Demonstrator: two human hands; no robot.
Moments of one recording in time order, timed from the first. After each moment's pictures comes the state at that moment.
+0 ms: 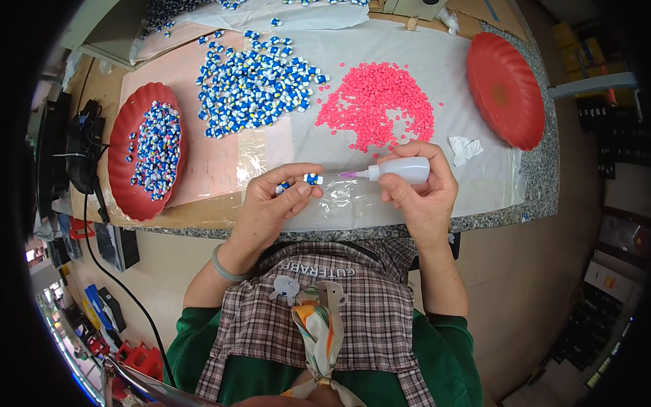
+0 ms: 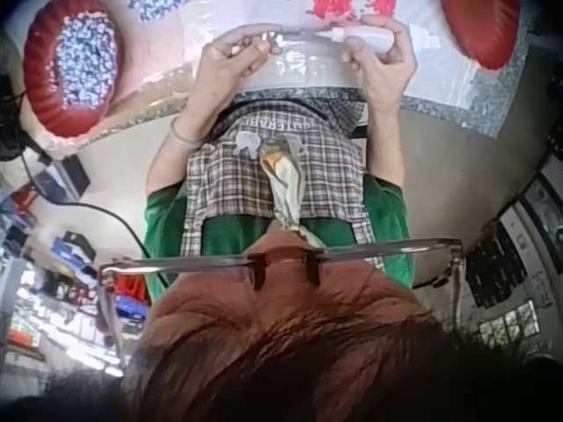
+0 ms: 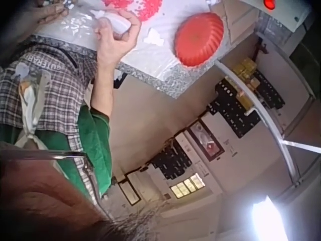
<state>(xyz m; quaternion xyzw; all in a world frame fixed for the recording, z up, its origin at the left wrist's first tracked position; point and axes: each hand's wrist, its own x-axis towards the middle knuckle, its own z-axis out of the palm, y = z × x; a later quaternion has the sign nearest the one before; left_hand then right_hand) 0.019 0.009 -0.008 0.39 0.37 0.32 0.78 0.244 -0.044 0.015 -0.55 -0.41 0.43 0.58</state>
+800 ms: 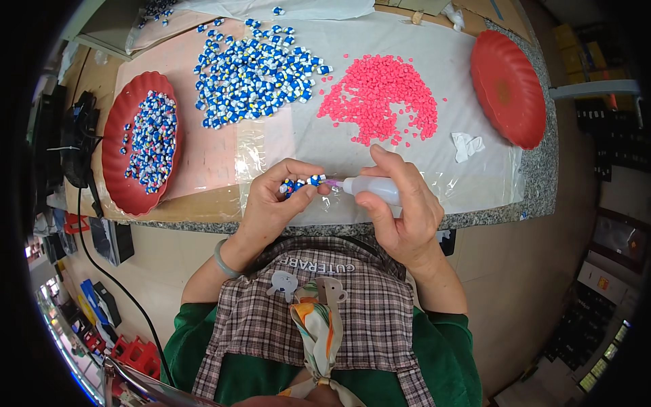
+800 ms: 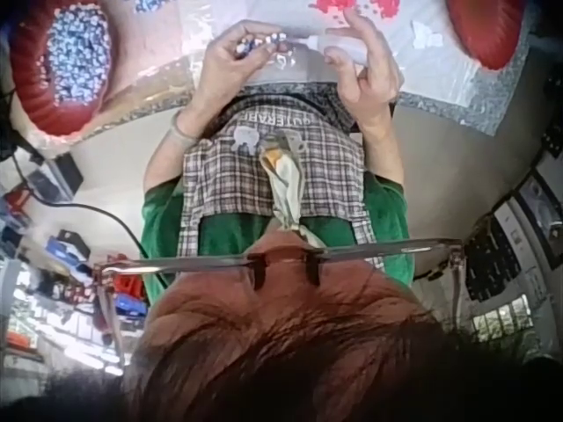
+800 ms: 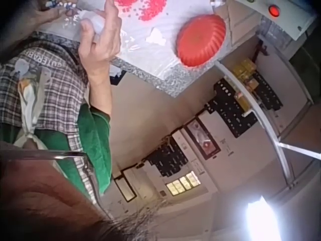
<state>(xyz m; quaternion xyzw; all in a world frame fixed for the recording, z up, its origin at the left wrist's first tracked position) 0.018 0.004 -0.013 0.51 0.39 0.29 0.71 0.221 -0.053 0.029 -0.57 -0.67 0.18 0.44</state>
